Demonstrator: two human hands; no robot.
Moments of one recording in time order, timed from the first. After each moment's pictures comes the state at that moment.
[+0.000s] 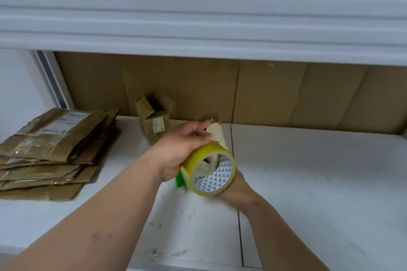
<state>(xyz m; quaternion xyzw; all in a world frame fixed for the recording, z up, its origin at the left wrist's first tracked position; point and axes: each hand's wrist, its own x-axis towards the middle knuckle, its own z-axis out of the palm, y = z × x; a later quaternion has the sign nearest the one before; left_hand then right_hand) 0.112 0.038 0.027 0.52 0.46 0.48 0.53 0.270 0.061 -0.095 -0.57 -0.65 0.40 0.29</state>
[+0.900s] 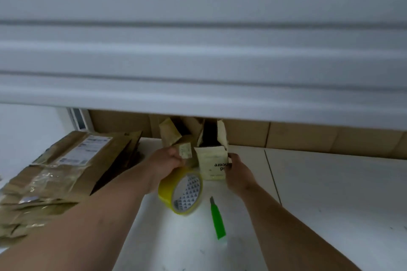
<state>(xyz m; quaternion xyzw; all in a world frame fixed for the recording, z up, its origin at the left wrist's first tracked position) -0.033 0.146 -0.010 0.51 0.67 0.36 0.41 0.168 0.196 -0.075 -0.66 -0.64 0.30 0.26</state>
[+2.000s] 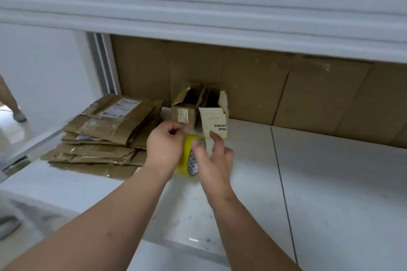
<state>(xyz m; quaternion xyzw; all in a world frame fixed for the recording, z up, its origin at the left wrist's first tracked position) -0.013 0.022 -0.008 0.43 0.65 0.59 0.22 0.089 0.021 -0.044 -0.55 -0.57 0.43 0.44</state>
